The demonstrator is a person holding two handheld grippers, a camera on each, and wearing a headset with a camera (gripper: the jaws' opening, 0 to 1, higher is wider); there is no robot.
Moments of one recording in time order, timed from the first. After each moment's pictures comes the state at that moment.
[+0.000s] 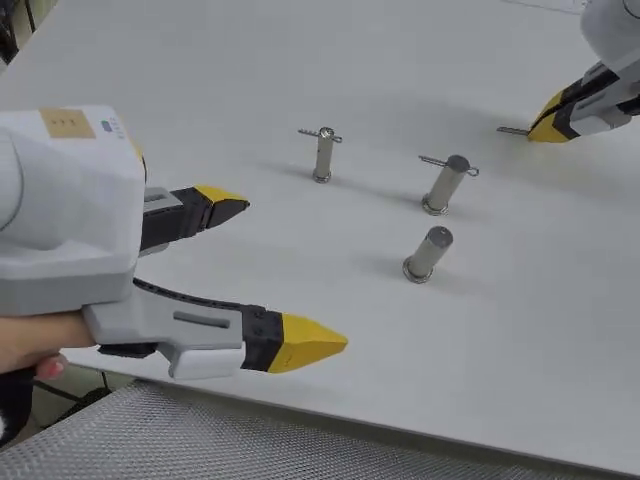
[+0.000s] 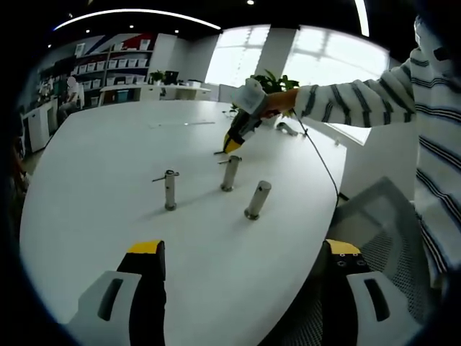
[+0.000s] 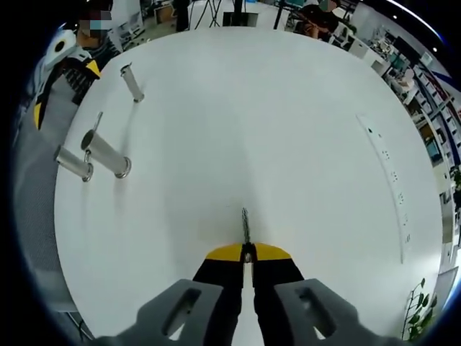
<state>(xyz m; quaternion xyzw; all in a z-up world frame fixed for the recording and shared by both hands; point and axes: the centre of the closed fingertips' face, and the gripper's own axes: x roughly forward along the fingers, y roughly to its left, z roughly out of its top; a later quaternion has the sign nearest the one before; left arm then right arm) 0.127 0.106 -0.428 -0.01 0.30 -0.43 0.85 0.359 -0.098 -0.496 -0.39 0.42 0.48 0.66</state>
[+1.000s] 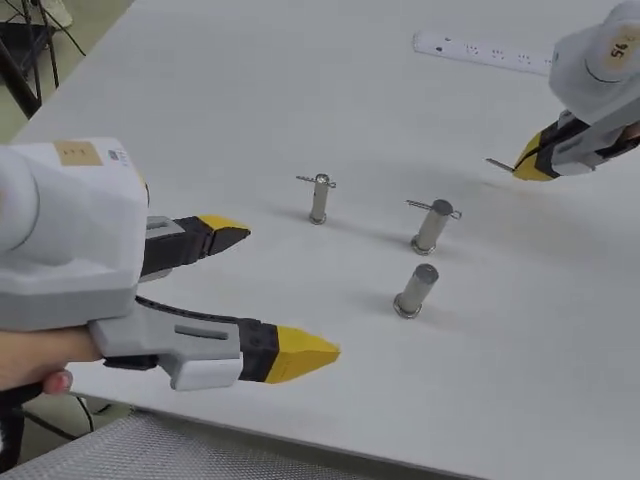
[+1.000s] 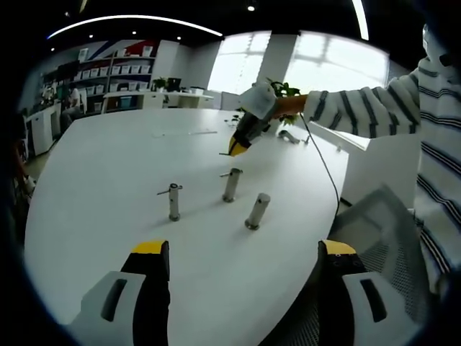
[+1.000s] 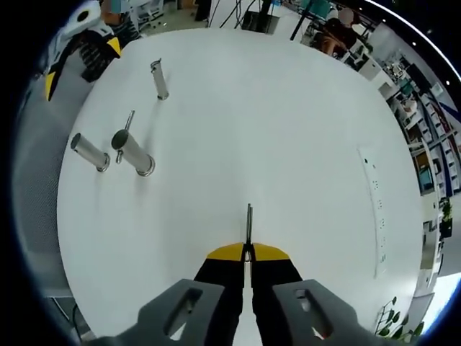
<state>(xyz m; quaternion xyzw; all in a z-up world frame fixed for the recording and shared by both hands) 0.131 0.105 -0.410 -0.02 0.28 -0.42 0.86 0.351 -0.092 -0.459 -0.46 0.36 0.48 0.65</state>
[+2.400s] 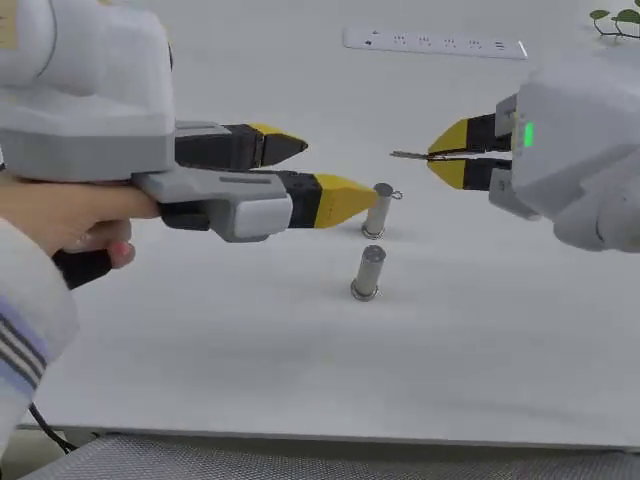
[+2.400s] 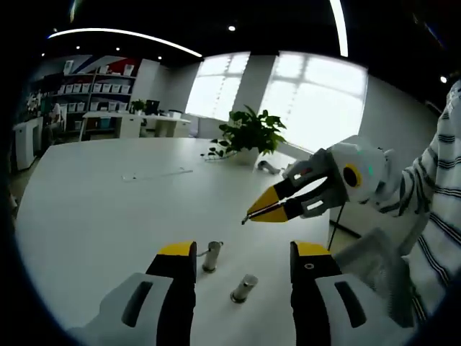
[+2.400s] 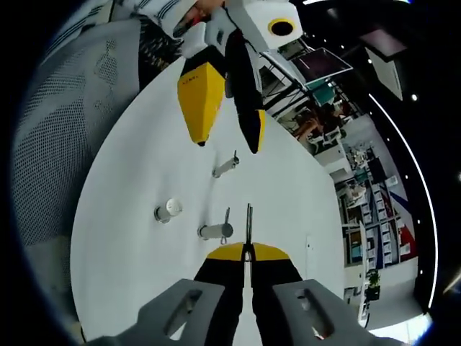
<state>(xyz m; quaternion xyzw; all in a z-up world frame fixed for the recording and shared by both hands) 0.191 0.039 -0.346 -0.05 0.21 -0.48 0.85 0.218 -0.018 -0.369 -0.56 0.09 0.45 0.69</state>
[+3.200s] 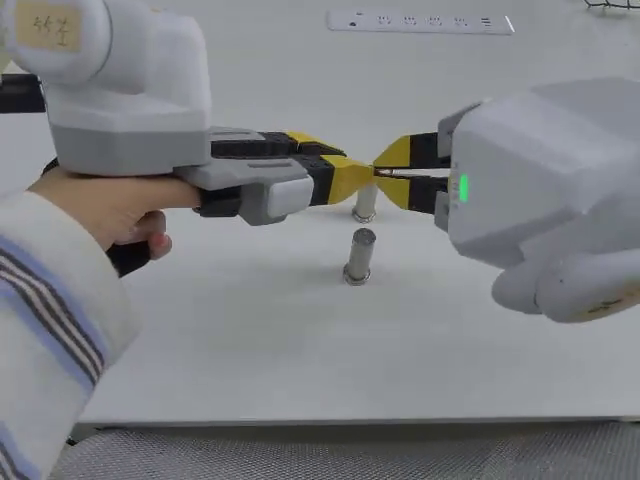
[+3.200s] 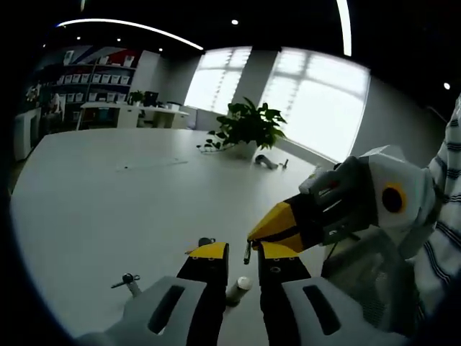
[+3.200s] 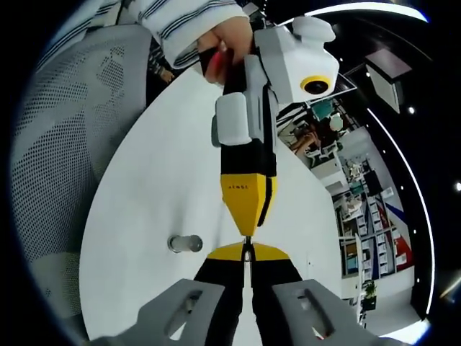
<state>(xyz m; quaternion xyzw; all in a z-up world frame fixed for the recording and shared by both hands) 0.192 0.018 -0.364 -0.06 0.23 -0.49 0.84 0.190 0.013 -0.373 -0.55 0.06 0.46 0.69</state>
